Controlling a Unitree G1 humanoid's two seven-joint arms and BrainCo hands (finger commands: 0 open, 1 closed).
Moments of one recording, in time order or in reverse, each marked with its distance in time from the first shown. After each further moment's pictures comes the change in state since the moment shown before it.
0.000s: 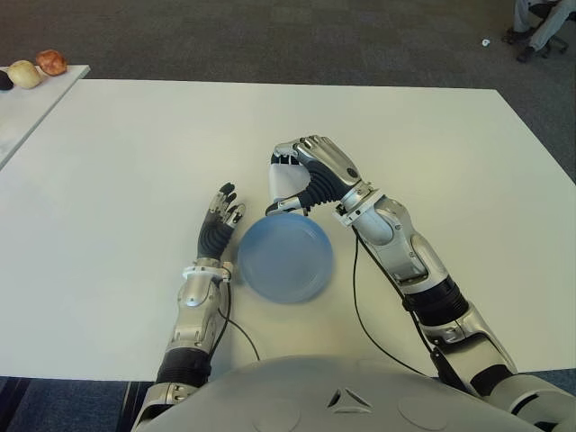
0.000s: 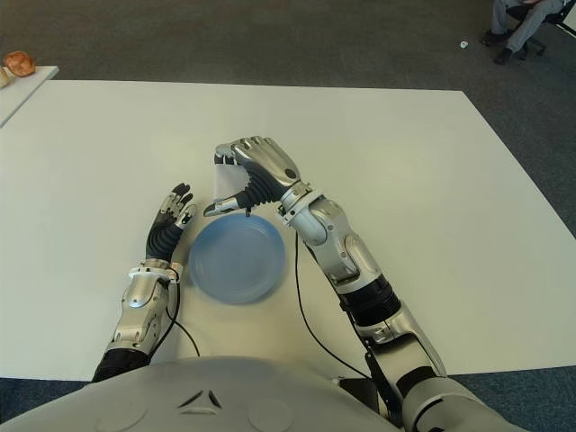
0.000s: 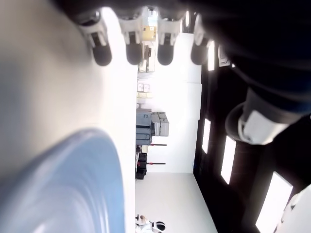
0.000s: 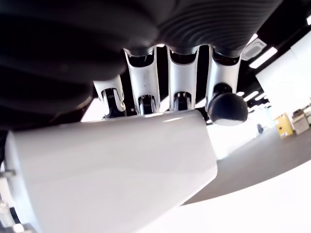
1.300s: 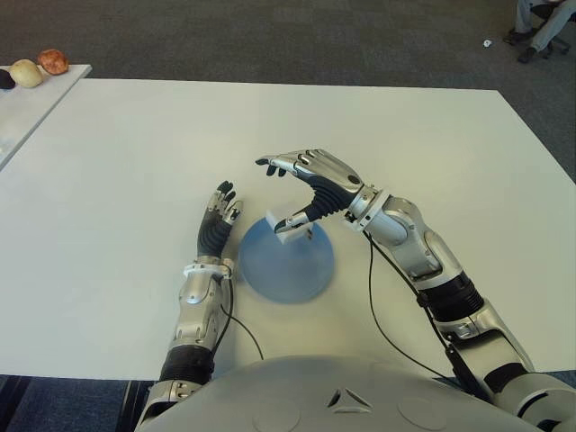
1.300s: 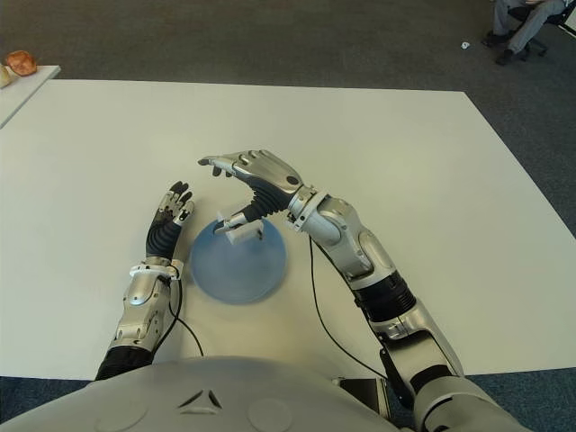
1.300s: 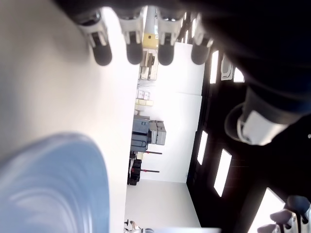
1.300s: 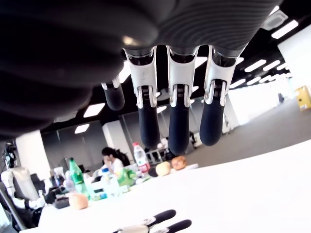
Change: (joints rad) left arm -0.015 -0.016 0.016 0.000 -0.055 0.024 -0.017; right arm -0.017 -0.096 -0.013 0.036 0.110 -0.163 0.163
